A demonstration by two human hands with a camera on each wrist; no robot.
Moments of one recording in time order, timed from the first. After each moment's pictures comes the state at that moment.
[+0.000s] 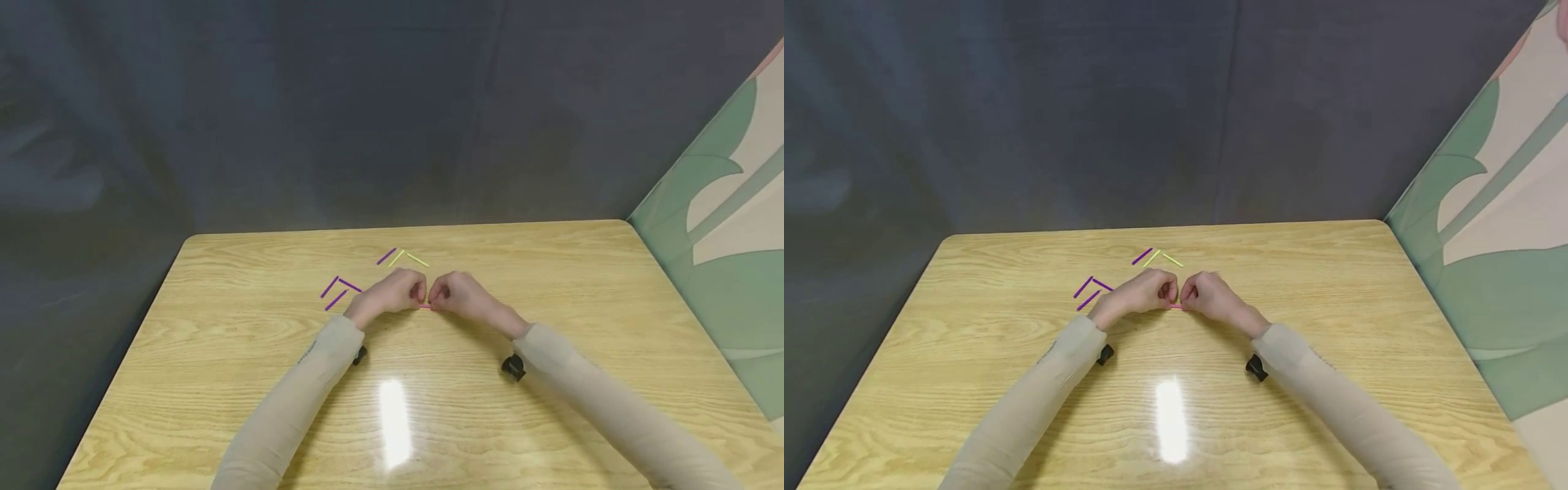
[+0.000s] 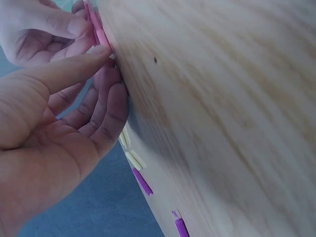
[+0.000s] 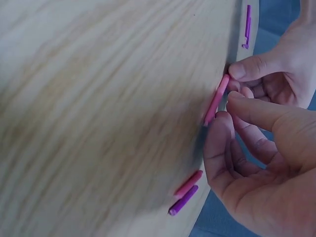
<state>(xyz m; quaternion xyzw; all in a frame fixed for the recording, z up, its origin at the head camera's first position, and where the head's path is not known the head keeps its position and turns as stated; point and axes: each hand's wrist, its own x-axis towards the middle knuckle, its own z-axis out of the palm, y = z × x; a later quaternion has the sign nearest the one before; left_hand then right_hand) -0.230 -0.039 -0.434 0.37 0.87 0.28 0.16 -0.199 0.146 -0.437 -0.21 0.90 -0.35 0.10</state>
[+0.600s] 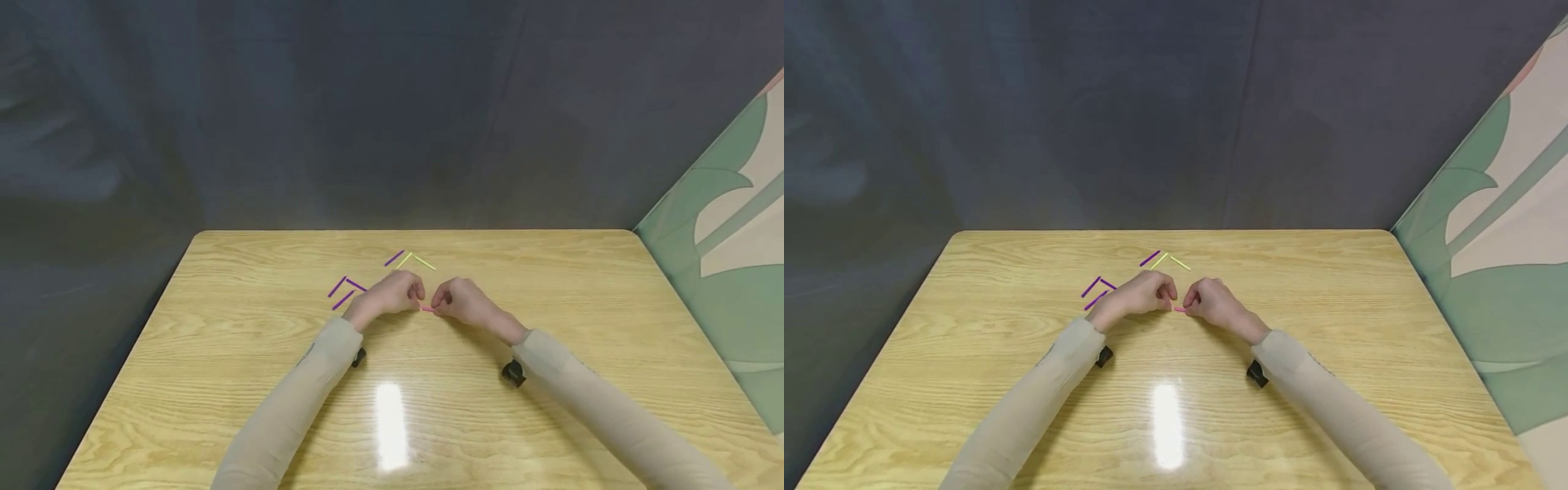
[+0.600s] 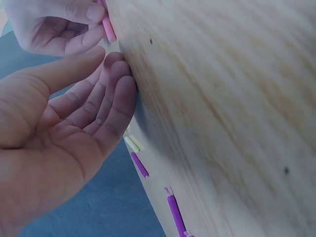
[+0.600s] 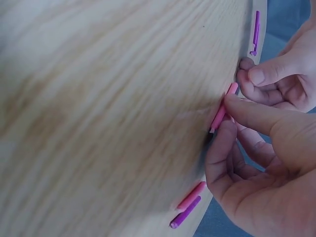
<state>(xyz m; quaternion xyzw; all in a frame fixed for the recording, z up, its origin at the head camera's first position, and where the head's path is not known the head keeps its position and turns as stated) -0.230 -0.033 -0.430 0.31 0.88 0.29 0.20 -0.202 0.156 -0.446 -0.20 0.92 -0.32 0.11</state>
